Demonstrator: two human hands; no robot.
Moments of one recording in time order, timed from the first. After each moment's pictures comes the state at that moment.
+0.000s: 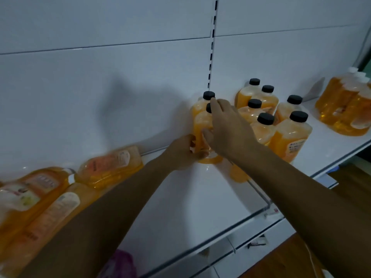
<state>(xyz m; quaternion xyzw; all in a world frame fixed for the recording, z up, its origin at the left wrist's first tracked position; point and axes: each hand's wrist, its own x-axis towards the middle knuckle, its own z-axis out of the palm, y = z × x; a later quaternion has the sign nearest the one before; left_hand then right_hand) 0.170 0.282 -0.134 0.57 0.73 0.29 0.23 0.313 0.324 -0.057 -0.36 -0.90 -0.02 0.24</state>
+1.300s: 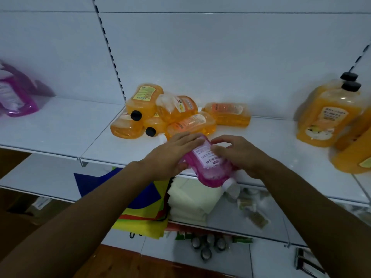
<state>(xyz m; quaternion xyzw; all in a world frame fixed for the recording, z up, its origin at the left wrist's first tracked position) 0.161 -0.068 -0.166 0.57 0.80 0.18 -0.05 0.271 0.131 -0.120 -0.18 -0.82 0.55 -0.04</state>
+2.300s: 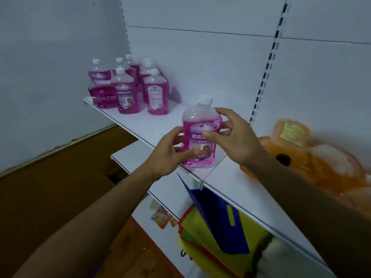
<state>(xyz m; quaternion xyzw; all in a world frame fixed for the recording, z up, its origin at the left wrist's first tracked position) 0.084 -0.327 -0.122 0.12 0.78 0.61 -0.04 0.062 -0.140 -0.084 0.18 -0.83 0.53 0.07</state>
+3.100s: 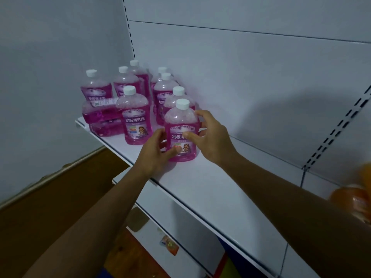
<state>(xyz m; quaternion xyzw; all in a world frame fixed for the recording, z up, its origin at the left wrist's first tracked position) -0.120 -0.498 -0.154 0.05 0.83 0.55 -0.08 -0.139 -0.324 -0.107 0.16 -0.87 0.46 0.10</state>
